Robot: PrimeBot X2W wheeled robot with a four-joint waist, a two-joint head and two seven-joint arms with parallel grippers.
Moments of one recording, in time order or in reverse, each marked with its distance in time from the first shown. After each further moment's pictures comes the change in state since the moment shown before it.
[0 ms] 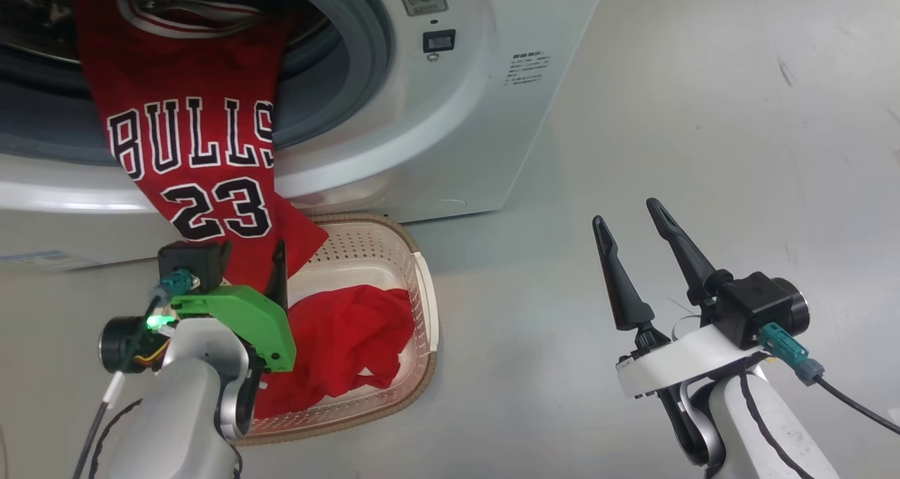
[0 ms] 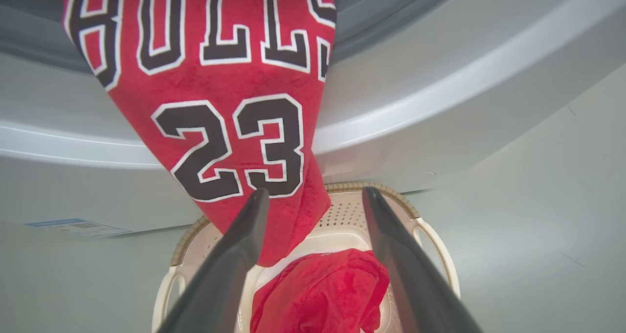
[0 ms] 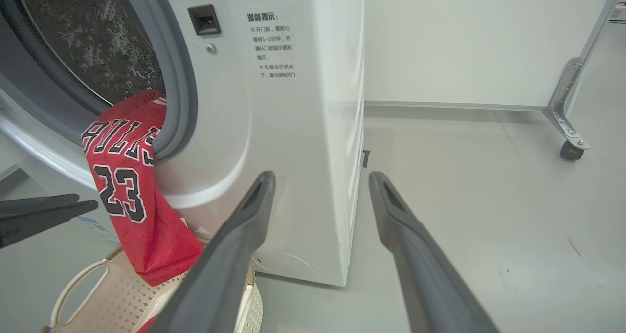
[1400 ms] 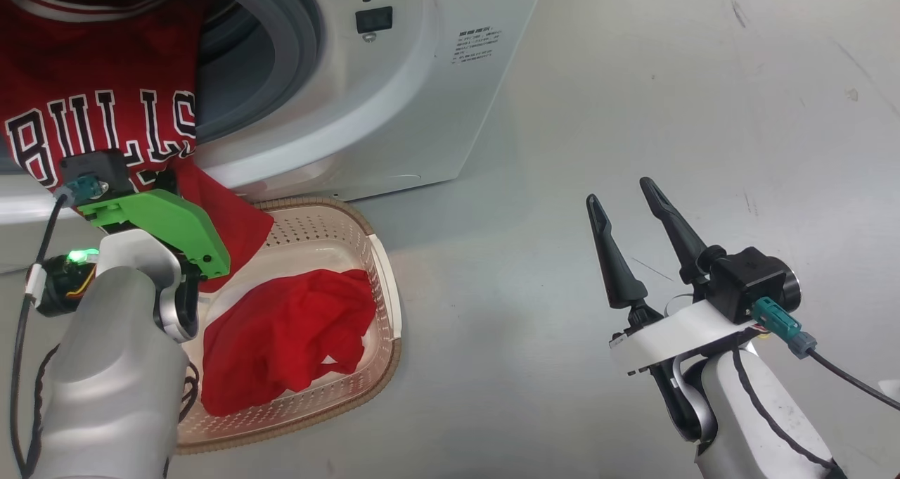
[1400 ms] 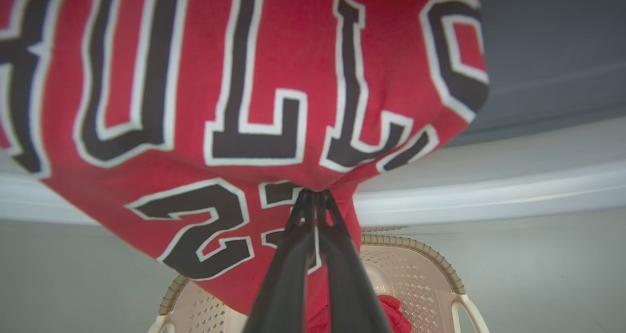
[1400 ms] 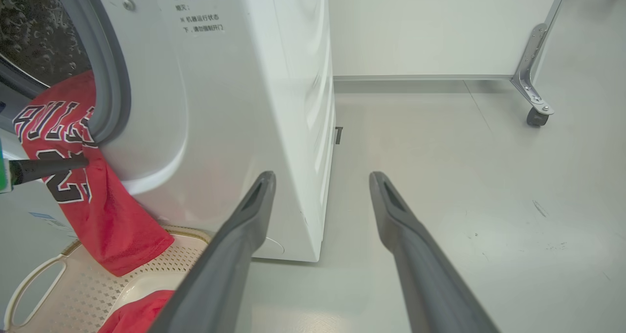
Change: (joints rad) left arm -0.332 0.009 0.131 0.388 -0.047 0.021 -0.016; right arm -0.076 0.017 0.002 0.074 0.013 0.010 -0.012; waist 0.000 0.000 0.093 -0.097
